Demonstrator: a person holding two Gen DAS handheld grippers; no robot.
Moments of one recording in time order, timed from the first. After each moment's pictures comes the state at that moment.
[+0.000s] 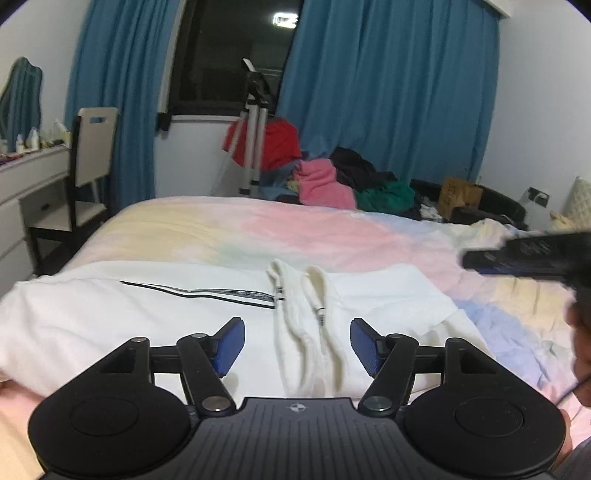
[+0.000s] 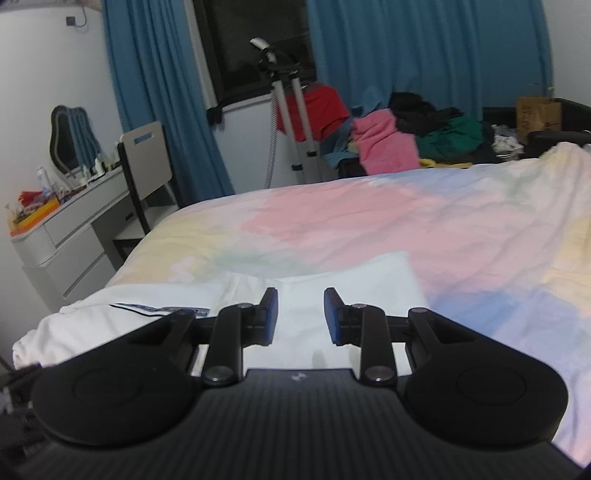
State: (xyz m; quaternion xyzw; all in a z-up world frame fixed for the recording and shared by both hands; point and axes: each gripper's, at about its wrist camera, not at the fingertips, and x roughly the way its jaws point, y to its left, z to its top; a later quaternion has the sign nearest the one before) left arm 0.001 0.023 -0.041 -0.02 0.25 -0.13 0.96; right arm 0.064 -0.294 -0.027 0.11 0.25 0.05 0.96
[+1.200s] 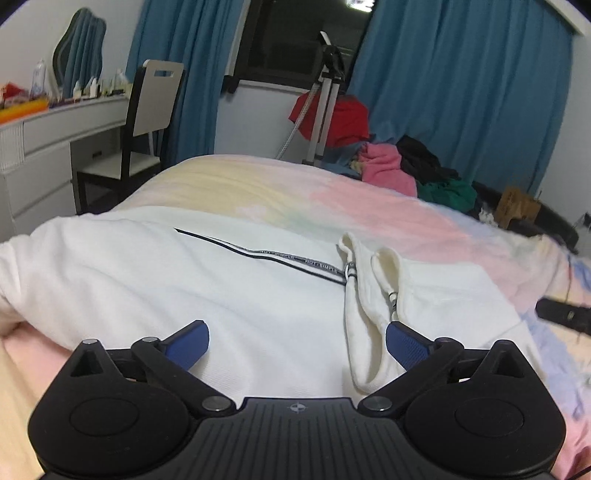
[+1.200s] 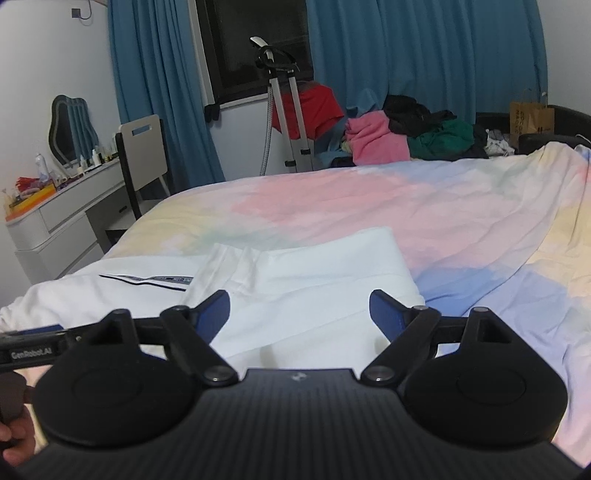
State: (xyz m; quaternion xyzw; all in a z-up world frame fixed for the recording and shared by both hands) left arm 0.033 0.057 -0.063 -0.08 0.30 -0.05 0.95; right arm 0.051 -0.290 -0.067 0.09 0.25 0.04 0.96
